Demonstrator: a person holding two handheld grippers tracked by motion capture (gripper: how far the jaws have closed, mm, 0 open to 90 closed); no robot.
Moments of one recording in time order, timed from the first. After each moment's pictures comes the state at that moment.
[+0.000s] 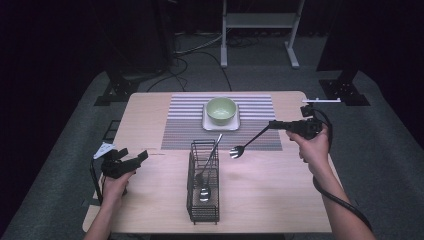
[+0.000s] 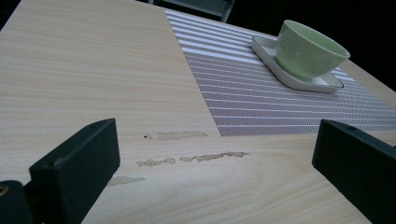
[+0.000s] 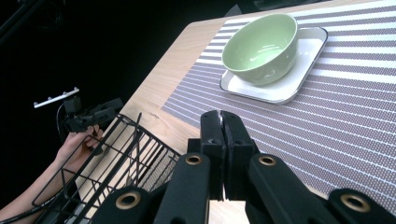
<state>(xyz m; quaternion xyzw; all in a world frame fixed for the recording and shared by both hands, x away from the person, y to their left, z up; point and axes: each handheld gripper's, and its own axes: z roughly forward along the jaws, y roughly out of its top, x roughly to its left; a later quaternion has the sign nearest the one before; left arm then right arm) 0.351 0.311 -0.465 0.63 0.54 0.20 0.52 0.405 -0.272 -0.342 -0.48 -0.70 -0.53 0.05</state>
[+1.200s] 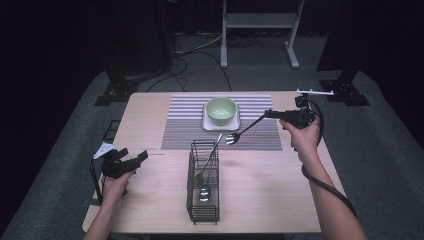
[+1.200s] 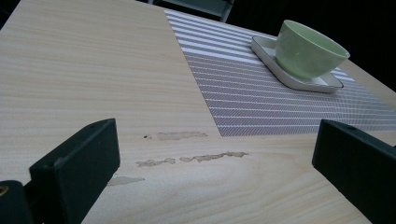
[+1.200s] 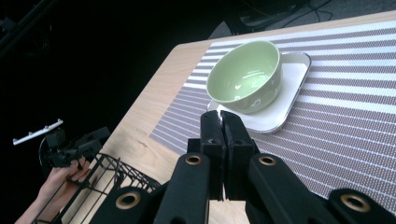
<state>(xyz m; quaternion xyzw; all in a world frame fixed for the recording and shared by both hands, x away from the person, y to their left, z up) 0.351 0.312 -0.465 0.63 0.54 0.20 0.52 0.438 -0.263 -0.342 -0.51 -0.67 -0.54 0.03</state>
